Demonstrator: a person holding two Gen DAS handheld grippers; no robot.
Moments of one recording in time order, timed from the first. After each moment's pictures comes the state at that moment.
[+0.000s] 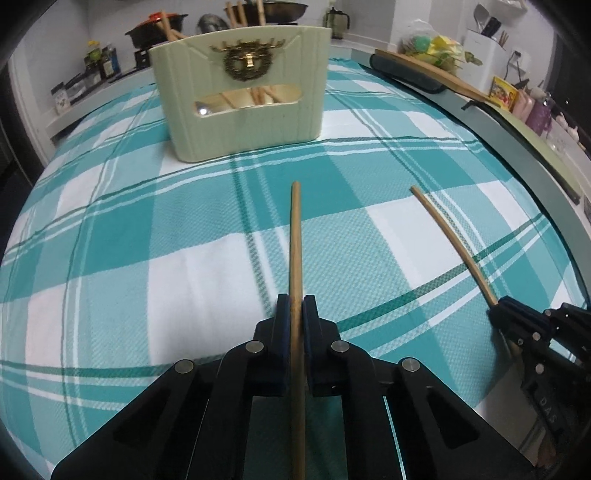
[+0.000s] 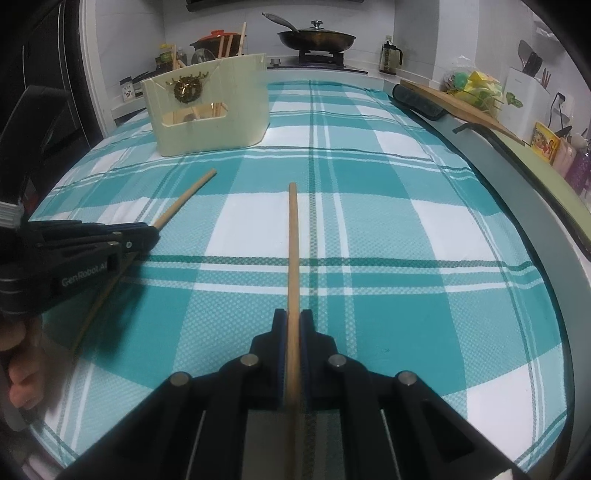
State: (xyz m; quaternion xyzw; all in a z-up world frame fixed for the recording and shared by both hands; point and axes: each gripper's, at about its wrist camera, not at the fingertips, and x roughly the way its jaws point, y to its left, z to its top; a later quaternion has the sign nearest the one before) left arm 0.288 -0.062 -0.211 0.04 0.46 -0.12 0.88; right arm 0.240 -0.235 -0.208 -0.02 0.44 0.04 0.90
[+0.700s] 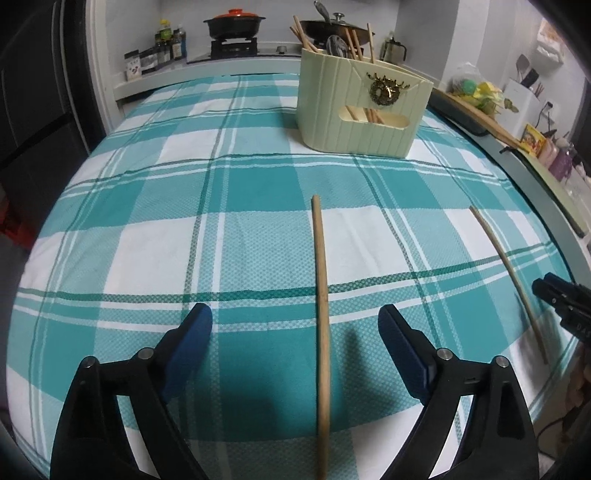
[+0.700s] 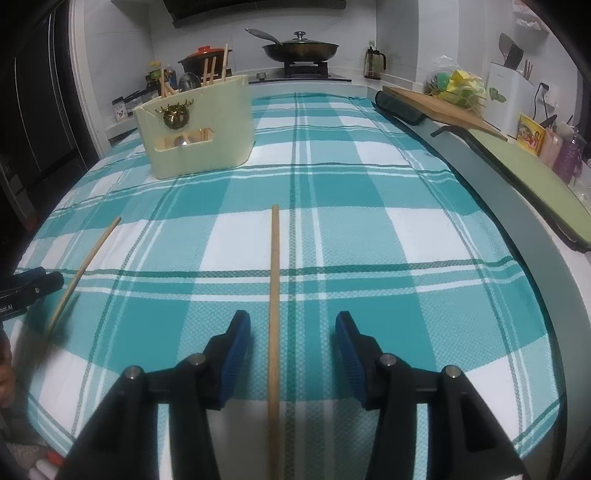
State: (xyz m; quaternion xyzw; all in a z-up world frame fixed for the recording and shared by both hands) left arm 0.242 0.041 -0.198 -0.02 0.44 -0.05 0.90; right arm 0.228 -0.255 -0.188 0.01 0.43 0.02 0.90
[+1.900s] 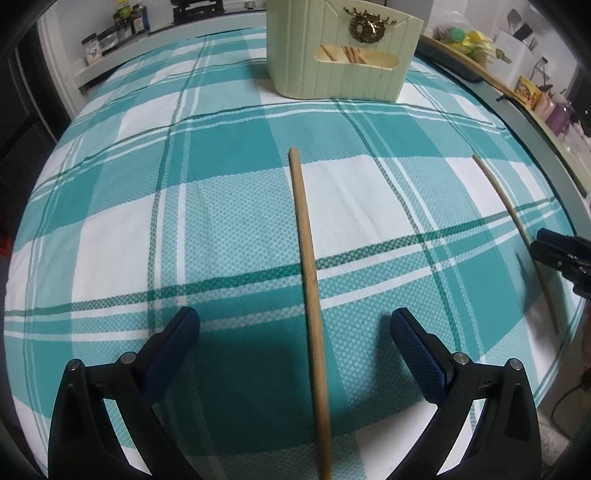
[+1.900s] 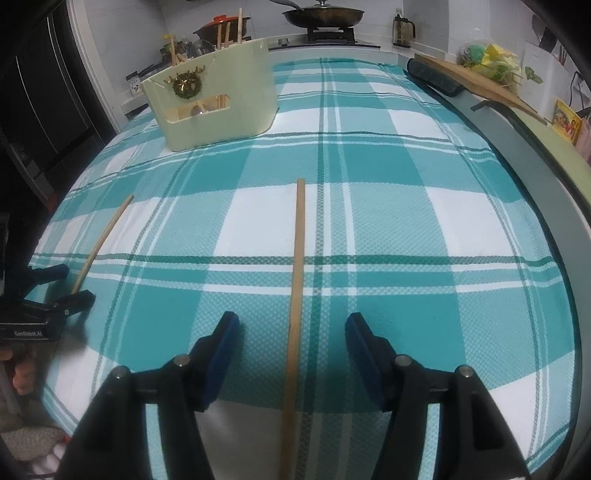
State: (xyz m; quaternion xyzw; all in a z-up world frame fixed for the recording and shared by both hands) left arm 0.270 0.031 -0.217 0.02 0.52 -0.10 0.85; right arm 0.259 -0.253 -0.199 0.02 0.49 0.10 0.86
